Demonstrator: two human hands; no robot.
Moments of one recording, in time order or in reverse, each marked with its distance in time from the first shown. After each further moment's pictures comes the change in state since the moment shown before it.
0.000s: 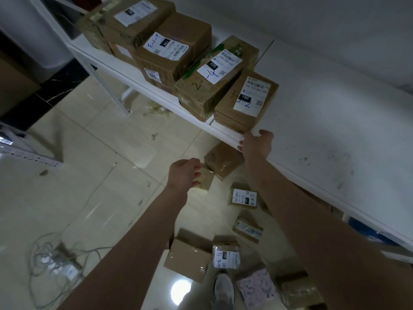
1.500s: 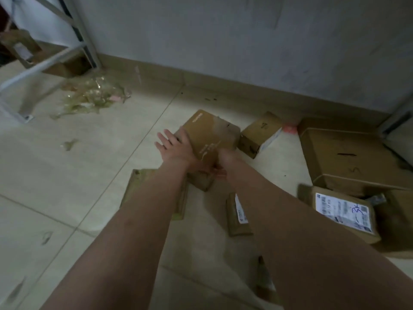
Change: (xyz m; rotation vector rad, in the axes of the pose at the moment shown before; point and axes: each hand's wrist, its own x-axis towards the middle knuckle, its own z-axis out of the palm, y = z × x) left_hand 0.465 -0.252 0.152 1.546 0.073 0.597; right_hand 0.257 0.373 0.100 -0.020 -0.224 0.168
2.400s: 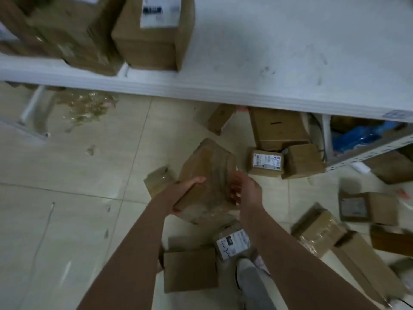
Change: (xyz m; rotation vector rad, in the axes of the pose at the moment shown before) left_hand -0.295 -0.010 -0.199 -0.879 -0.764 -0.315; right_hand -0.340 -0.050 -0.117 0.457 0.310 0.229
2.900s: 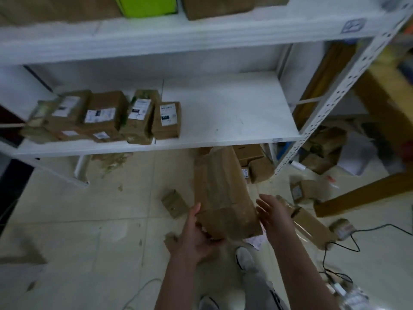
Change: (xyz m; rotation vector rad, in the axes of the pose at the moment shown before) left_hand -0.421 -0.042 0.057 -0.799 -0.303 0.010; right_hand -0.383 -0.097 -0.168 0.266 0.025 0.003
